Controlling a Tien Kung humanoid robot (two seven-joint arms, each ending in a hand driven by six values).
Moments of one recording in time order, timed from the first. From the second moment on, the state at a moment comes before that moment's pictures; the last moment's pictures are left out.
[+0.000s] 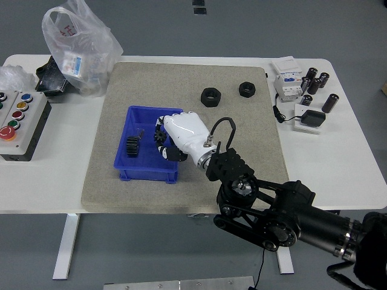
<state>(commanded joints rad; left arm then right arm) 0.00 0.11 -1.72 -0.18 1.52 0.08 0.32 0.71 -0.01 0.40 1.17 -2.11 -0.28 -0.44</state>
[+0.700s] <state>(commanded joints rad) 0.01 0.10 -1.74 -0.18 1.54 0.08 0.32 0.54 -0.08 0.69 1.25 -2.10 -0.38 -0.41</state>
